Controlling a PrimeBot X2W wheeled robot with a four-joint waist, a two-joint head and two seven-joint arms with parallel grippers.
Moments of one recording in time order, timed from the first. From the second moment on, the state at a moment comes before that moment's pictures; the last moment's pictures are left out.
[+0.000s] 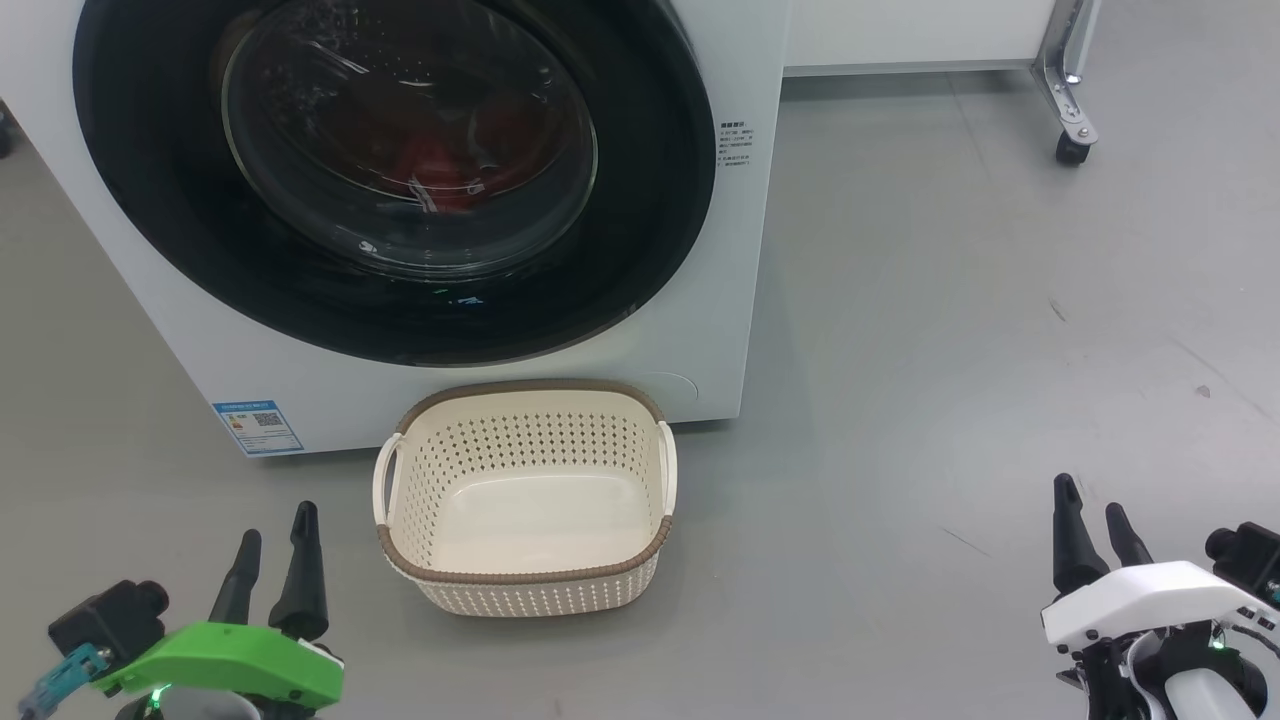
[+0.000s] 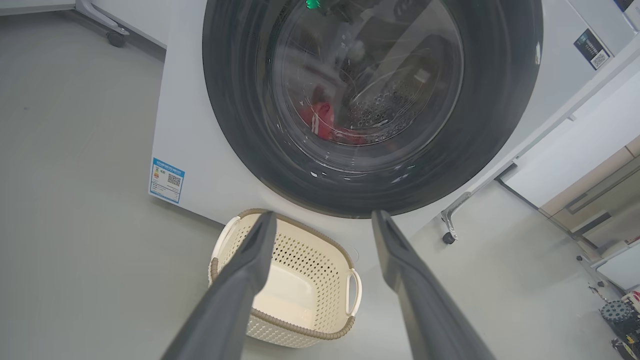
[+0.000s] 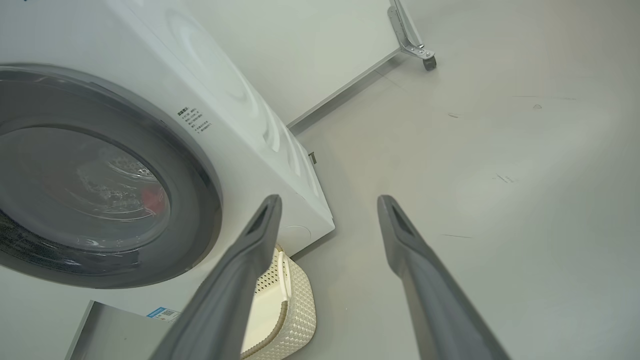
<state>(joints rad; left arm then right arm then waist) -0.02 0.12 -0.14 0.22 -0.91 -0.05 -0.10 -0.01 -0.16 0.11 0.28 0.89 0.02 -0.10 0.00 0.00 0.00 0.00</state>
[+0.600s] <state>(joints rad) -0.02 0.12 -0.20 0.21 -0.67 -0.01 -0.16 -0.01 -0.17 0.19 0.28 0.65 -0.02 -0.16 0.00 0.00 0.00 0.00</state>
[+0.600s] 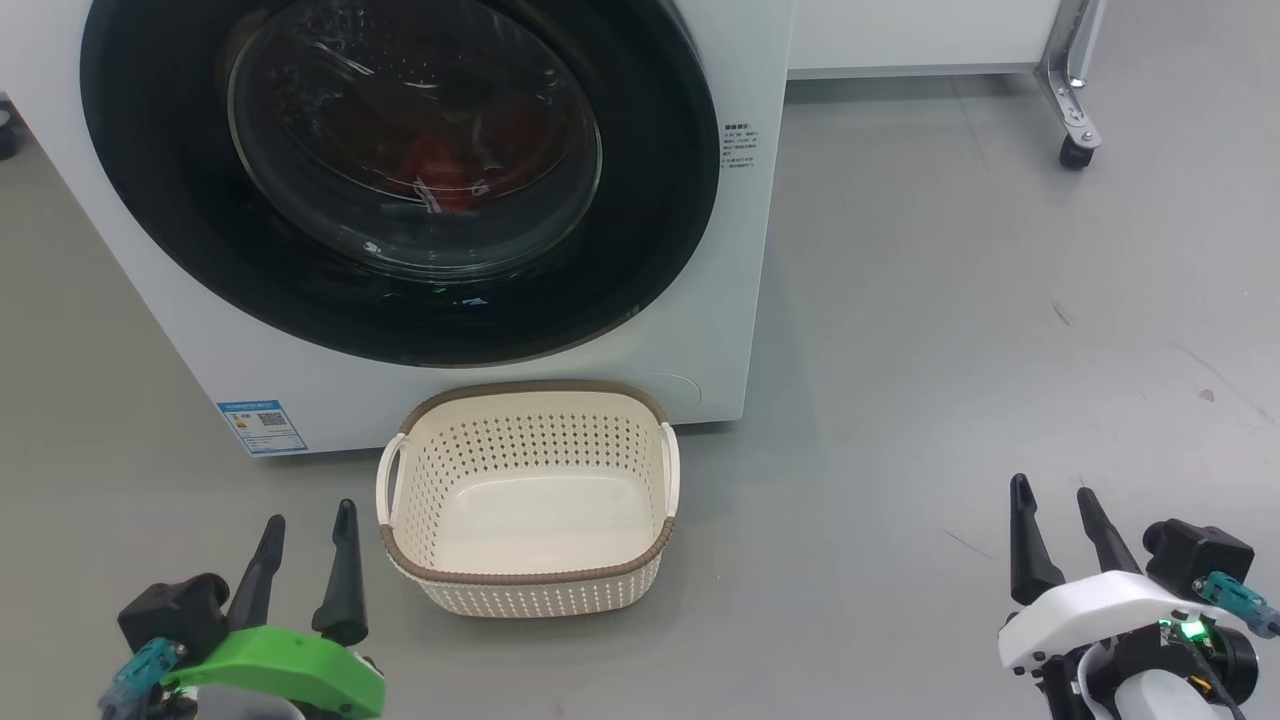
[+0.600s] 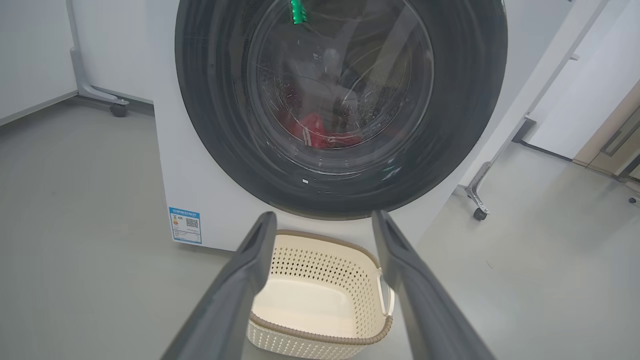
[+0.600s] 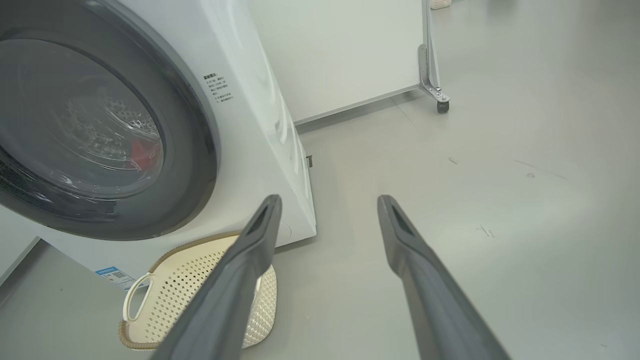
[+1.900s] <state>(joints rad) -0.02 0.10 -0.22 0.26 -0.35 0.02 -0.25 -0.01 -0.16 0.26 0.25 0.29 -0.08 -0.24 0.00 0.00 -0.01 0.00</state>
